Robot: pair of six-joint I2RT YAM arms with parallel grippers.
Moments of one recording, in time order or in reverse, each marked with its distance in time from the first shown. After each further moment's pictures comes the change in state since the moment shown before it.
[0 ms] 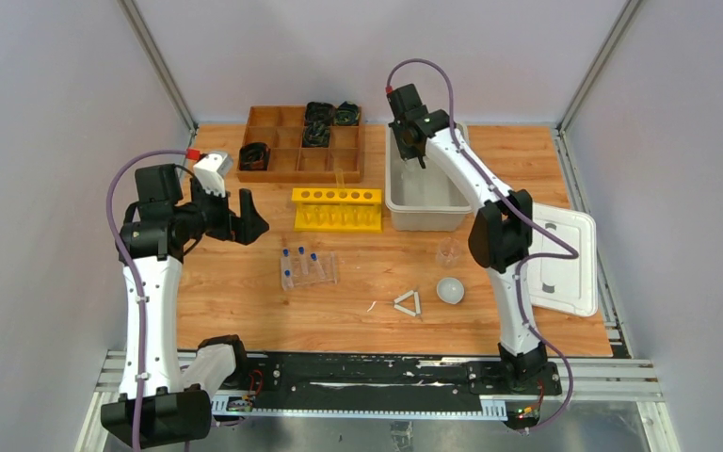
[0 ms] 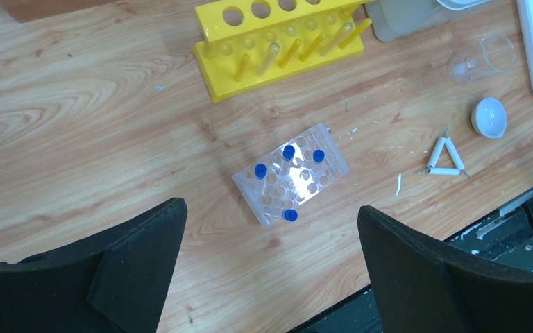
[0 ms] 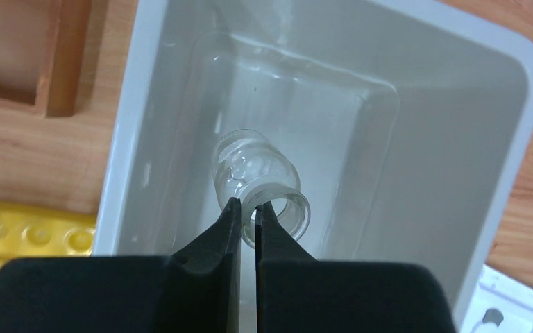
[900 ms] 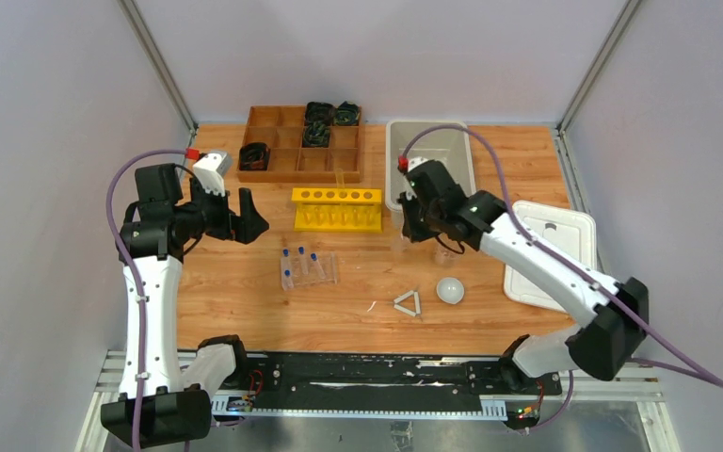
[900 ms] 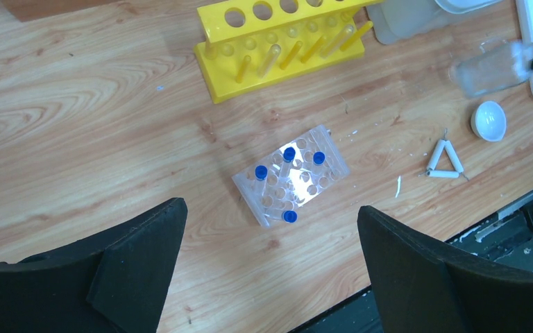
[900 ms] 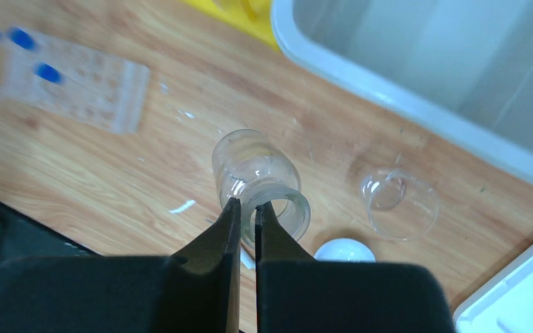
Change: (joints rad) left arm 0.000 0.004 0.000 0.006 -0.003 -0.011; right arm 0.254 -0.783 -0.966 0.140 -0.203 0.207
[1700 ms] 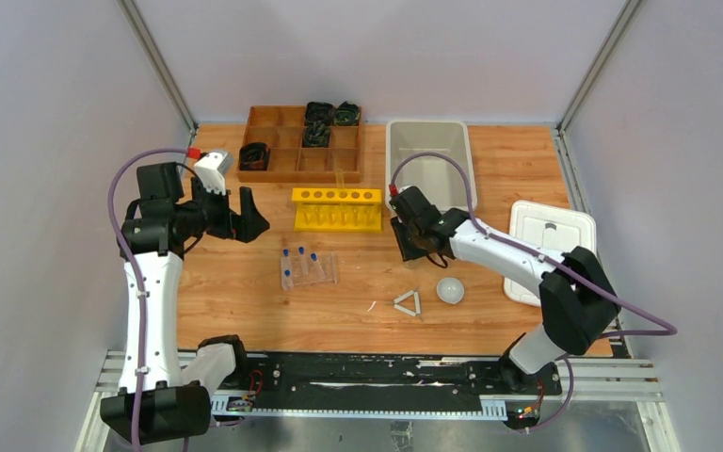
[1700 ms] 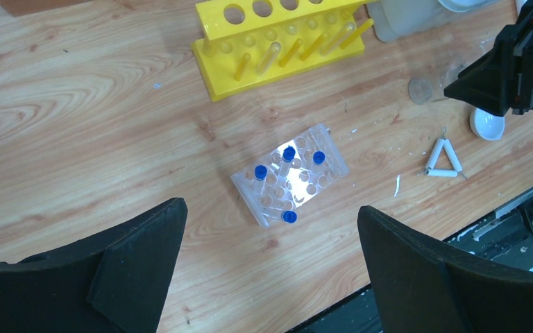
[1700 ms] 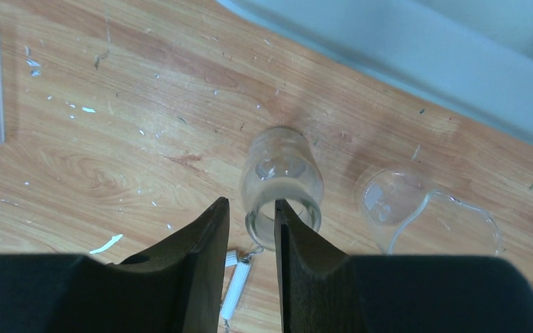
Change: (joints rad) left arm 0.000 0.021 0.000 0.002 0.005 -0.001; right arm 0.000 0.127 -0.164 0.188 0.071 0.019
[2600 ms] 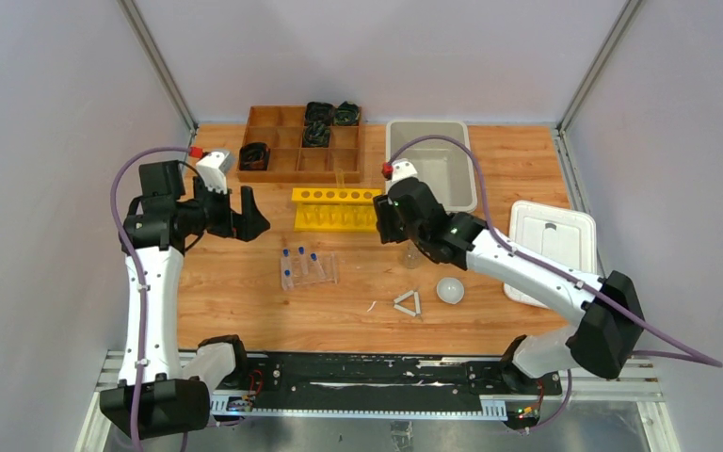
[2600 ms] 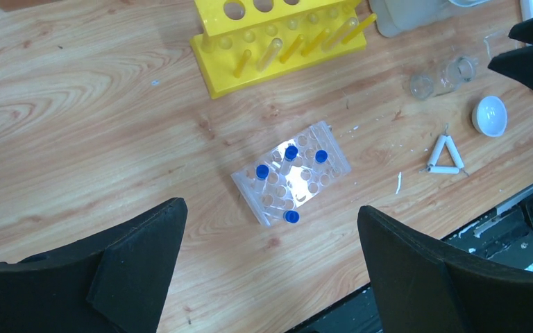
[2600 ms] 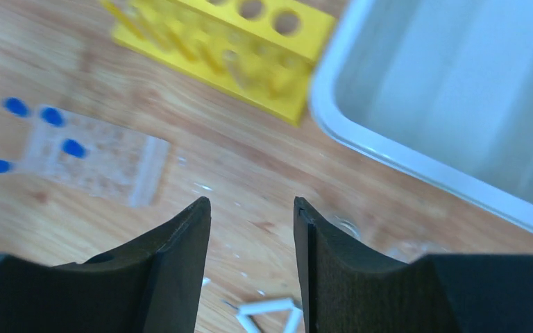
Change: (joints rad) left arm 0.000 0.029 0.000 0.000 0.004 0.014; right arm 0.163 -0.143 0.075 0.209 0.110 0.001
